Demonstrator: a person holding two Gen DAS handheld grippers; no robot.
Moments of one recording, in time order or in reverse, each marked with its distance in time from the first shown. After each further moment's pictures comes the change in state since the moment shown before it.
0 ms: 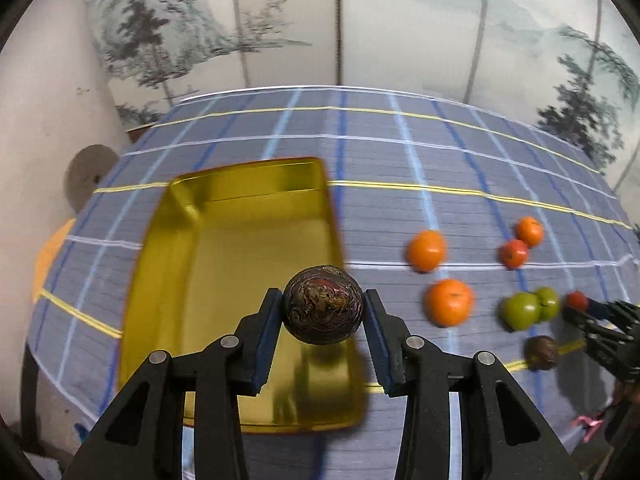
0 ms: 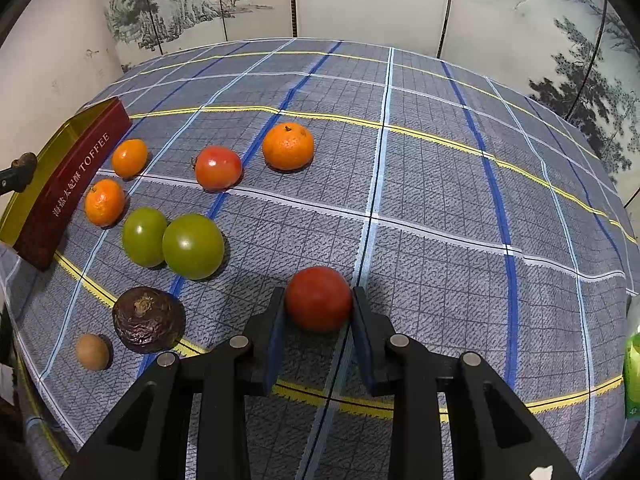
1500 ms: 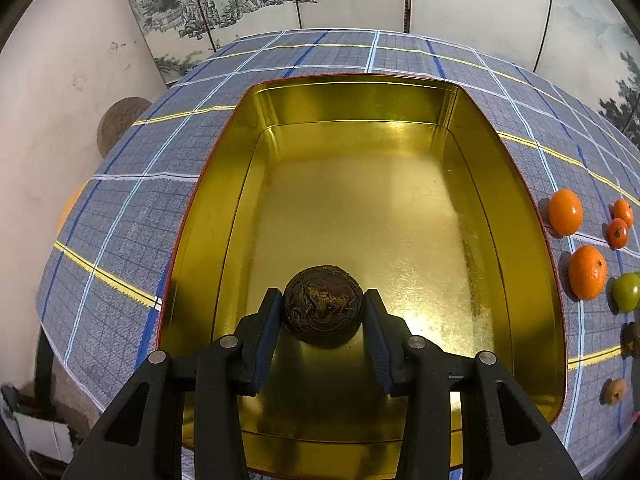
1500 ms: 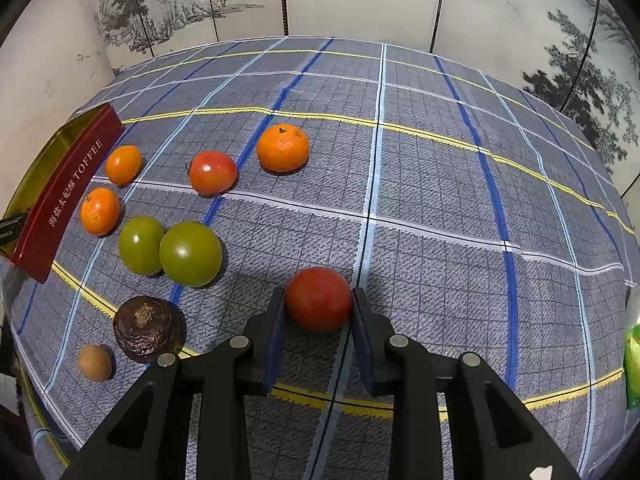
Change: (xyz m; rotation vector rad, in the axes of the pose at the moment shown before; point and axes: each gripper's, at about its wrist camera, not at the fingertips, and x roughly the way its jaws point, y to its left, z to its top) left arm 0.061 0.072 -0.030 -0.067 0.148 0.129; right arm 0.001 0.000 0.004 0.034 0.012 -0.013
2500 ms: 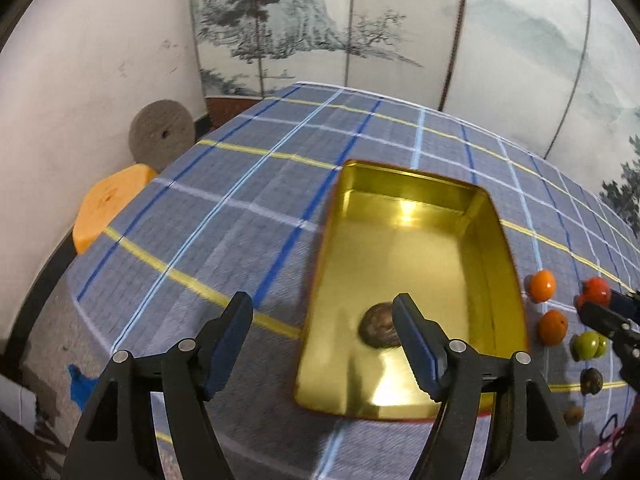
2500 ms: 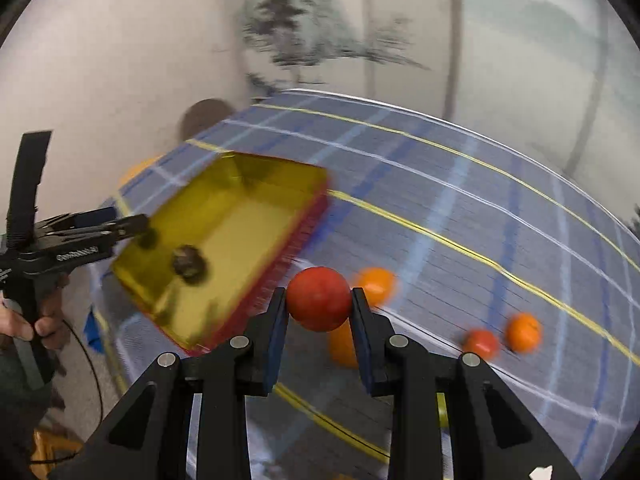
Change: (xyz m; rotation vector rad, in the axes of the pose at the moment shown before) left arm -0.073 0.072 -0.006 -0.199 -0.164 -0.014; right arm -0.047 0.193 0.074 -0.342 -0.148 0.343
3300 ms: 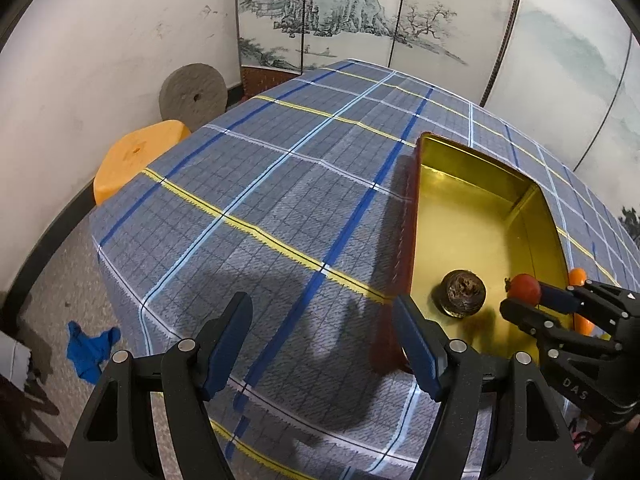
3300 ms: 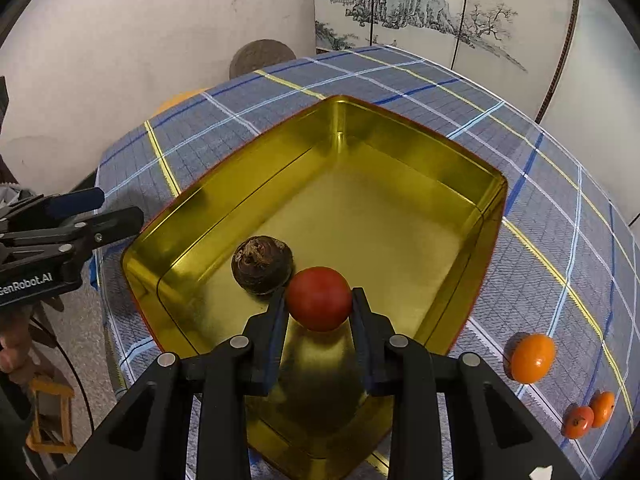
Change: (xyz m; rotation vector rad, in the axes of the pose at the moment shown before) left arm 0.007 0.057 -0.029 -0.122 0.059 0.042; right arm 0.104 0.093 0.017 -0.193 0.165 0.059
